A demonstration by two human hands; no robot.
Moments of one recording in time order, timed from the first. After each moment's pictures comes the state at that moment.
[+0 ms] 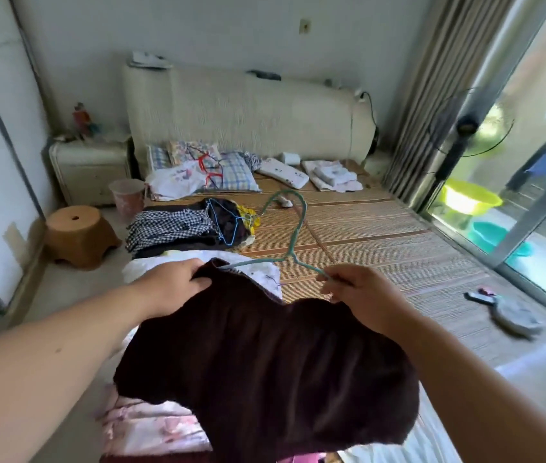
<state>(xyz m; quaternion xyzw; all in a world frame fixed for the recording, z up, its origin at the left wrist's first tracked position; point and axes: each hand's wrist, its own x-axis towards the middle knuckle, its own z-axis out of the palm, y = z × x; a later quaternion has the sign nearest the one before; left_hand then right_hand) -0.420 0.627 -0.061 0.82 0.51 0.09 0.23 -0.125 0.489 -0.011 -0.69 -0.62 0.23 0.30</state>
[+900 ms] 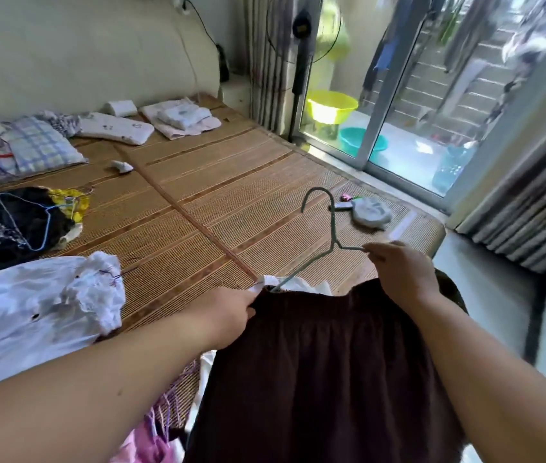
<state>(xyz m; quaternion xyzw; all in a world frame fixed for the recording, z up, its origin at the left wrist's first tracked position) 0.043 0.496 -0.137 0.92 0.27 -0.09 0.26 0.287 0.315 -0.110 -0.91 -0.36 -0.07 0.19</state>
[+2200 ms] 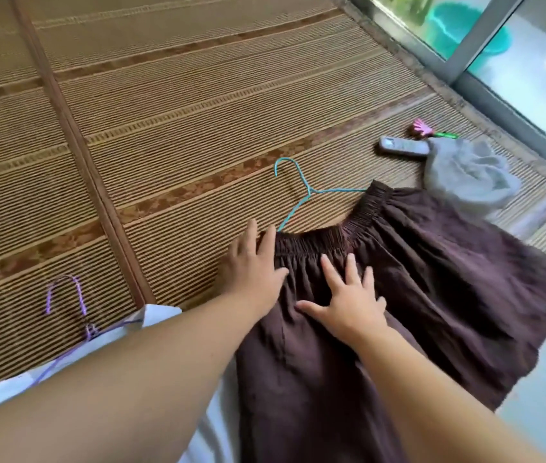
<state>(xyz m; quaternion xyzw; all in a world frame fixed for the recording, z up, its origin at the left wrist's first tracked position) 0.489 0.632 -0.545 0.87 0.44 -0.03 0.20 0.622 0.509 -0.549 -0.89 -0.38 0.26 -0.04</state>
